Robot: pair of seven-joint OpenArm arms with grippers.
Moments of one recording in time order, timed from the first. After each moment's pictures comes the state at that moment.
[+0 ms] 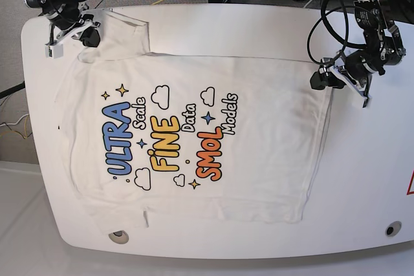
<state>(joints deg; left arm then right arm) 5.8 -15.4 -26.1 83.4 -41.4 -27.9 63.1 -25.4 10.4 40.2 95.9 48.2 30.1 -60.9</state>
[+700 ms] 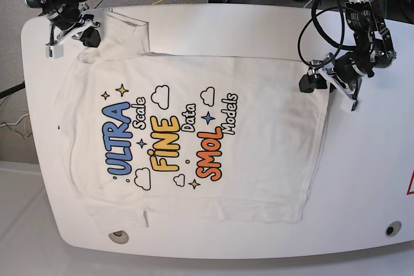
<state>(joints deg) 5.2 -12.6 -23.2 83.7 -39.6 -28.0 61.6 -25.4 10.4 40.2 95.9 48.2 30.1 -60.8</state>
